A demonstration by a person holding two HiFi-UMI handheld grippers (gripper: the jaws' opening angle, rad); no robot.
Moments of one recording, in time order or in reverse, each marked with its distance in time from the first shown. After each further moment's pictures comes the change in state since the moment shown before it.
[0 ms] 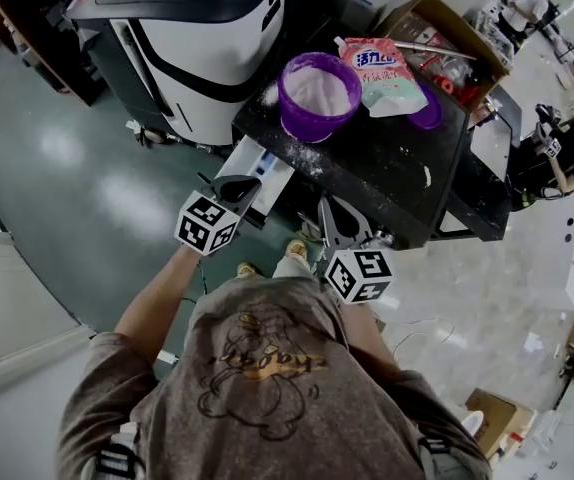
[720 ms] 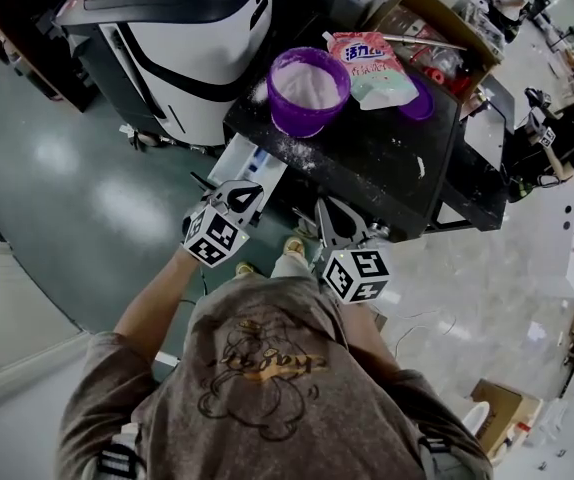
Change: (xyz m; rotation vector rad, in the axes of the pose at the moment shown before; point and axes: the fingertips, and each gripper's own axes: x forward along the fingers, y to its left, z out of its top) left arm 0.012 -0.031 -0.019 0.444 0.071 0.008; right arm -0.015 -0.004 -0.010 0.007 0.008 -0.025
